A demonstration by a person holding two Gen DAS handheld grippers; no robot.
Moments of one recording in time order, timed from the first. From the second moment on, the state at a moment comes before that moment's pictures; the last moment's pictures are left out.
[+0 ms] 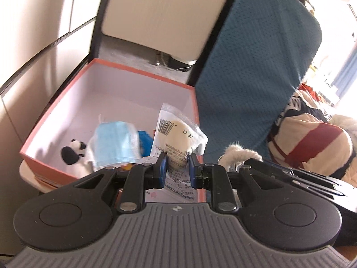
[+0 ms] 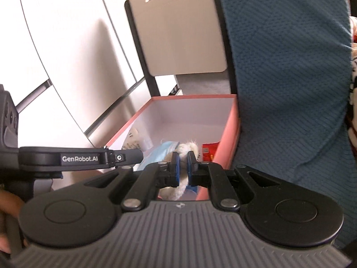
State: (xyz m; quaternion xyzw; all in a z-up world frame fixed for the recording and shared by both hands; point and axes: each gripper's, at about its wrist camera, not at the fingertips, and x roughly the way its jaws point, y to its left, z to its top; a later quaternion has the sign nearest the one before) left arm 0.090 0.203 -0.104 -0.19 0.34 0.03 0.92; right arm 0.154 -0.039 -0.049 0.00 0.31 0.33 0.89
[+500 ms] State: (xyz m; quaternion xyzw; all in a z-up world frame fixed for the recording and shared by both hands) left arm 0.135 0.255 -0.139 -0.21 0.37 0.04 0.90; right arm 0.201 0.015 -0.080 -0.01 0.36 0.33 0.87
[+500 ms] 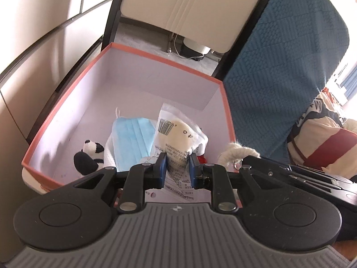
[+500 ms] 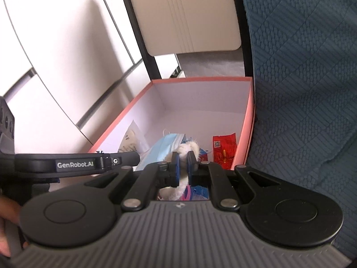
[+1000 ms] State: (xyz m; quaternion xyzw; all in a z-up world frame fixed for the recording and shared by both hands) left arm 0.172 0.301 -0.179 -0.22 0.41 0.05 0.88; right arm 0.250 0.055 -0.127 -0.03 0.41 0.30 0.86
